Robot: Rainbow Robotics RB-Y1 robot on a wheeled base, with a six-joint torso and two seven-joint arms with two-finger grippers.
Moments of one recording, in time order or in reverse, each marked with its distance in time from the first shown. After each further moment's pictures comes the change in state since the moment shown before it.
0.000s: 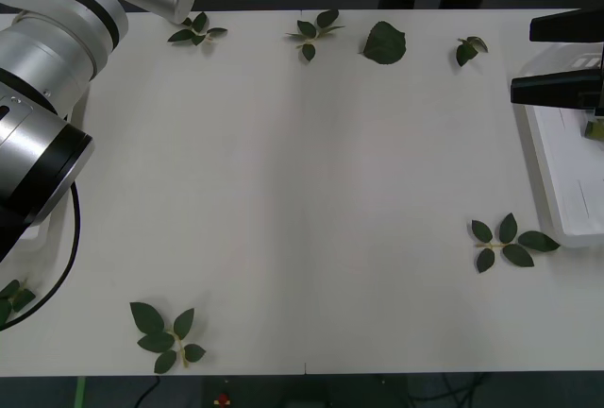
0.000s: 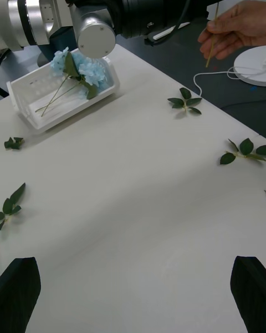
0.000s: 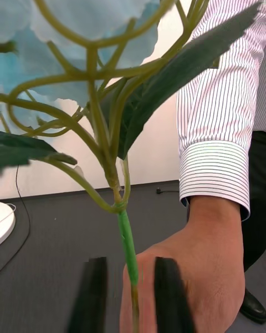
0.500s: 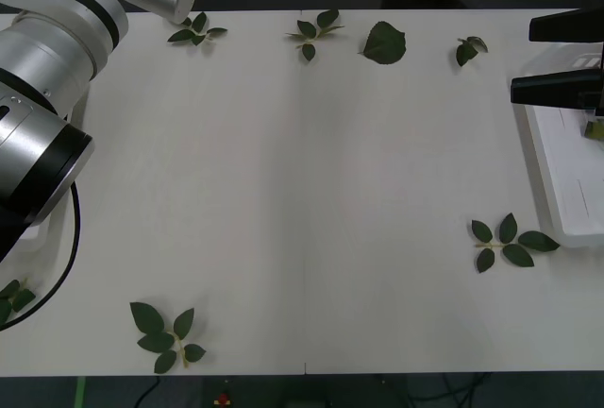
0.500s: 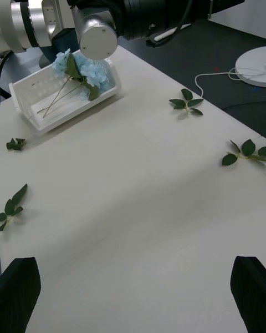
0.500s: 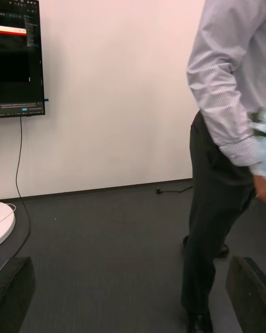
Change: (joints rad) right arm 0.000 0.000 0.000 0.000 -0.007 0.000 0.000; left arm 0.000 0.000 0.000 0.000 0.000 0.000 0.000
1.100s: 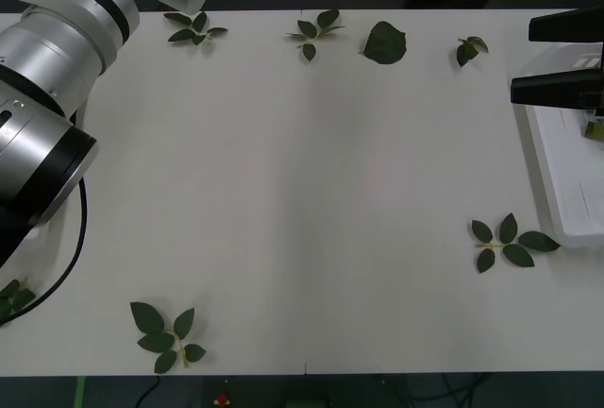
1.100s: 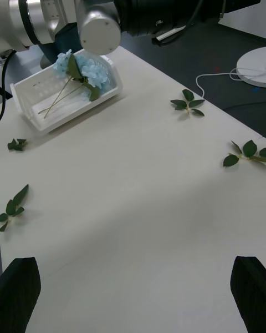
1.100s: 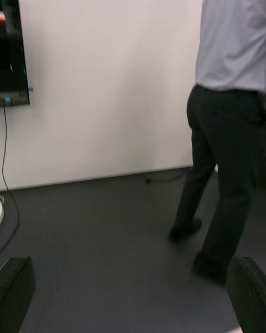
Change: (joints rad) right arm 0.000 0.000 0.000 -0.001 -0.005 0.000 0.000; left arm 0.000 -0.003 -0.003 -0.146 -0.006 0.193 0.000
